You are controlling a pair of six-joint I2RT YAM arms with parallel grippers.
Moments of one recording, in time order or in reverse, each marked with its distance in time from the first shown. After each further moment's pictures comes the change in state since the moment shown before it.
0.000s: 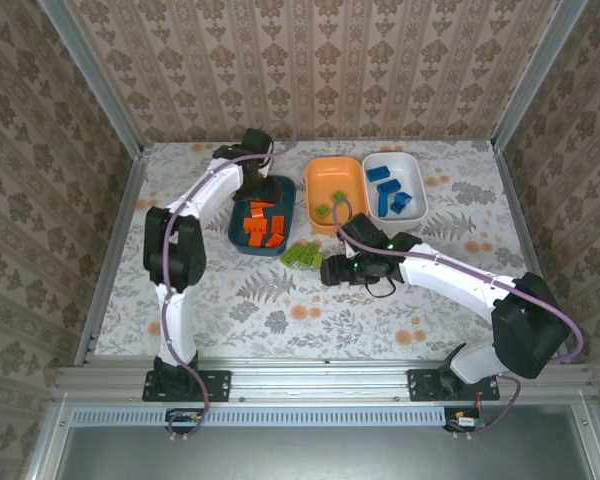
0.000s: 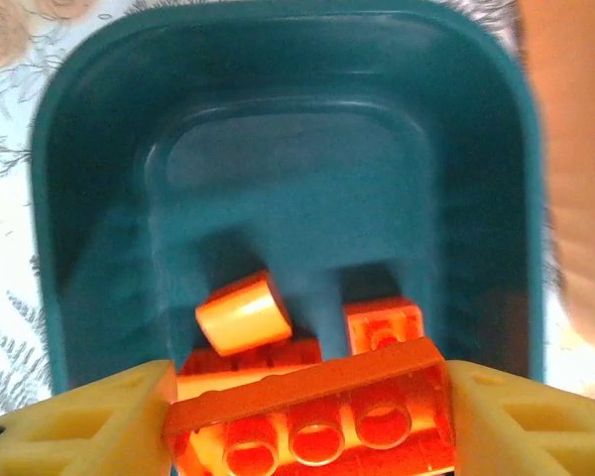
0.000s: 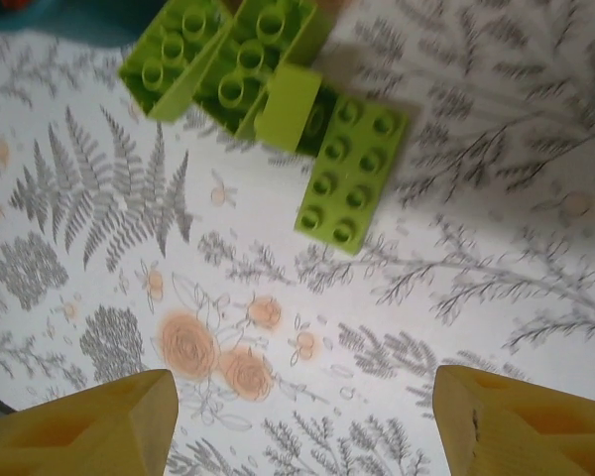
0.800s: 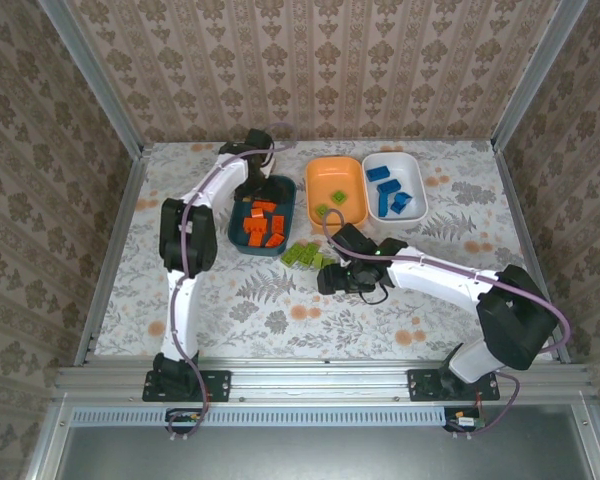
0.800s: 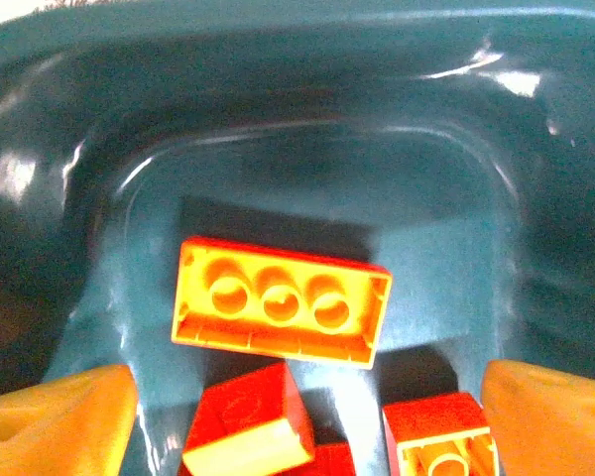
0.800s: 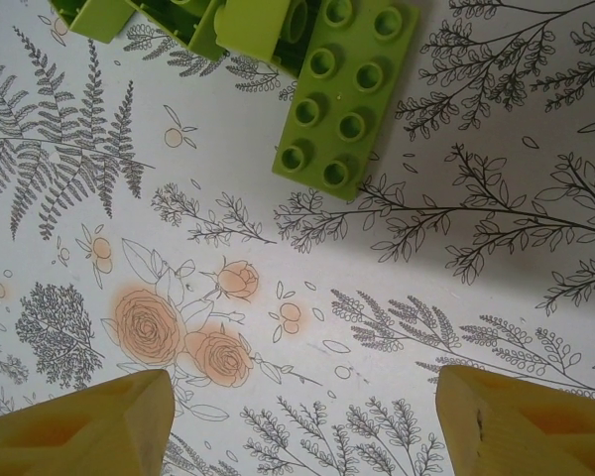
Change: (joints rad) left arm 0.031 0.155 0.163 -0.080 0.048 0.039; right arm 0.048 0.073 0.001 -0.002 0.056 0.046
